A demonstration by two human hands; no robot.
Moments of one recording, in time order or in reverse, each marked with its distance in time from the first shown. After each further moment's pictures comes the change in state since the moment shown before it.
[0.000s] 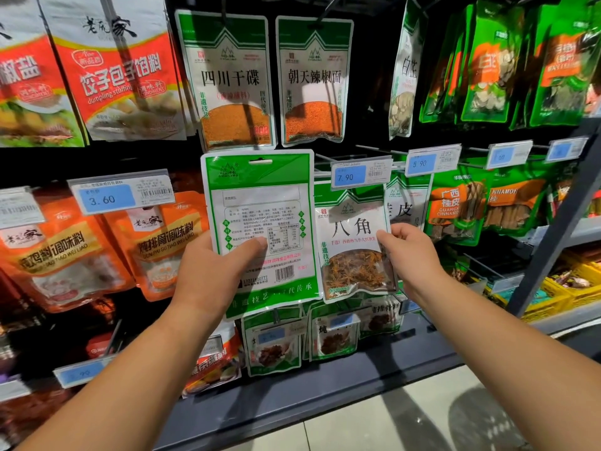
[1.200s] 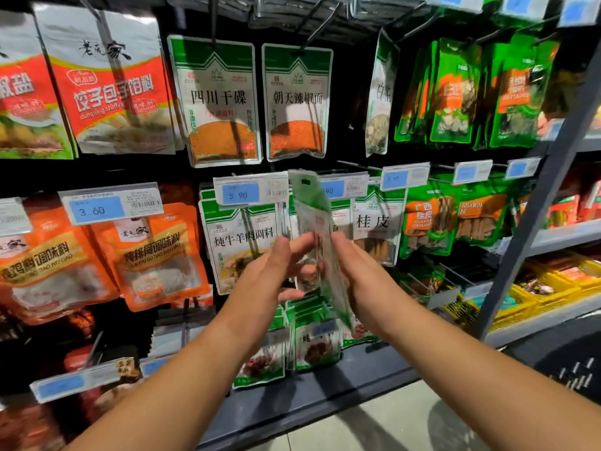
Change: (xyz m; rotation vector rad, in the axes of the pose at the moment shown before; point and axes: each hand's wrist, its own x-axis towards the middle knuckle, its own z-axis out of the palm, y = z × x) left_hand -0.031 0.009 0.054 -0.058 -0.443 0.006; right_hand -0.092 -0.062 0.012 0.206 -0.569 -0.109
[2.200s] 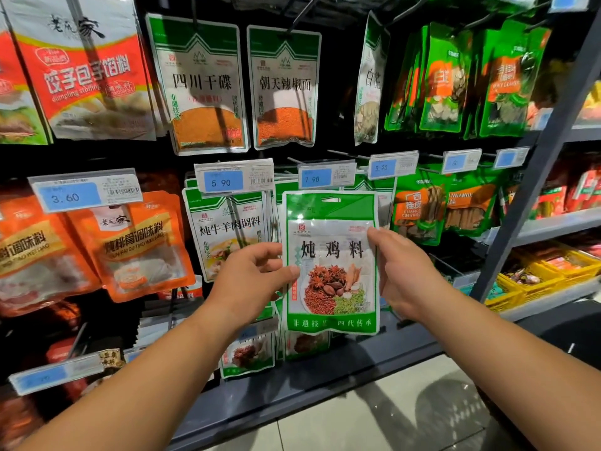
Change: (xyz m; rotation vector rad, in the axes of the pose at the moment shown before) left_hand 0.023 -0.037 -0.010 0.215 0.135 -0.187; right_hand -0.001 0.014 -0.065 0.240 0.354 0.200
